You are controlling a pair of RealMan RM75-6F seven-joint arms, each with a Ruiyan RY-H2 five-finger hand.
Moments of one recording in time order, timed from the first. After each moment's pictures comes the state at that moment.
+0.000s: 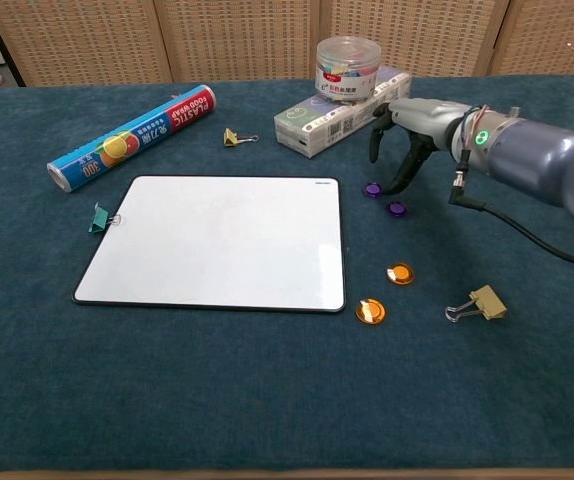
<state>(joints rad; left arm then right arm) -0.10 -1.00 -0.11 -1.85 1.33 1.45 0.12 0.93 -1.83 0.35 -0.89 -0.94 0.70 -0.27</state>
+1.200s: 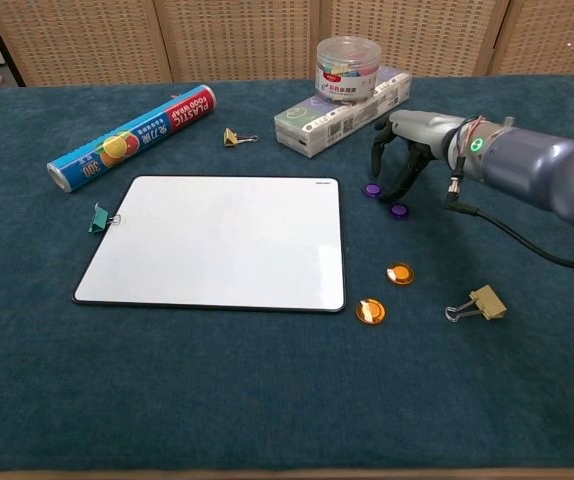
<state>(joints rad) -0.10 -0.98 -0.11 -1.85 1.32 1.45 0.10 0.95 -1.86 0.34 -0.84 -0.88 0.66 -0.24</state>
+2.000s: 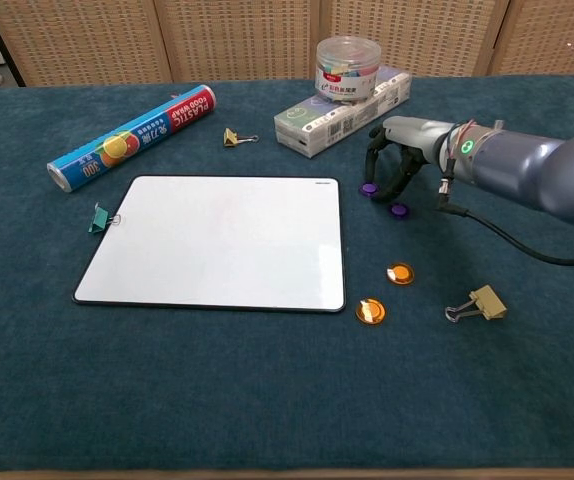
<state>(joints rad) -0.10 -0.98 -0.11 -1.85 1.32 1.45 0.09 0.97 -1.87 0.34 -0.82 -0.83 0.62 -0.24</state>
